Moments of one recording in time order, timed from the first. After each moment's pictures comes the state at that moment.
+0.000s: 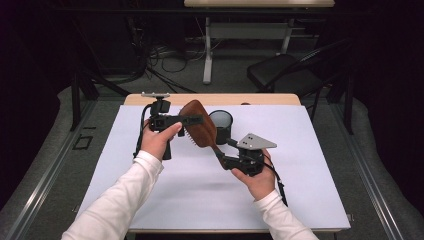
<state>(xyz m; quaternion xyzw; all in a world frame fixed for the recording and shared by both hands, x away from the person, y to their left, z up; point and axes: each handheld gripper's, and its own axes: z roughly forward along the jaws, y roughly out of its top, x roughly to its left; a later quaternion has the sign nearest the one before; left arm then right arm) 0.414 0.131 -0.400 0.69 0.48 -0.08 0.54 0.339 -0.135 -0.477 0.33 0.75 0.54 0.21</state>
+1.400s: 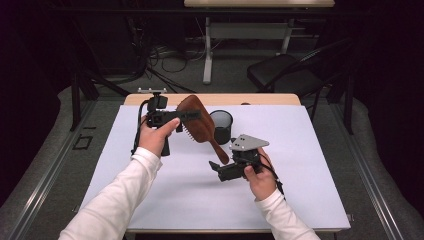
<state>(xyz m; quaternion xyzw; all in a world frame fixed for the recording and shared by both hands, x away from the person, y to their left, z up) 0.417 0.135 -0.389 0.68 0.48 -0.06 0.55 0.331 -0.124 -0.464 0.30 0.79 0.49 0.20</state>
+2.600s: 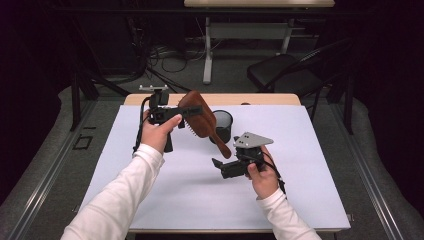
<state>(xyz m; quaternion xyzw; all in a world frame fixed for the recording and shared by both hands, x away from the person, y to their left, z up) 0.425 0.131 -0.388 0.67 0.48 -0.04 0.56 0.335 -0.132 -0.463 0.31 0.79 0.50 0.20</state>
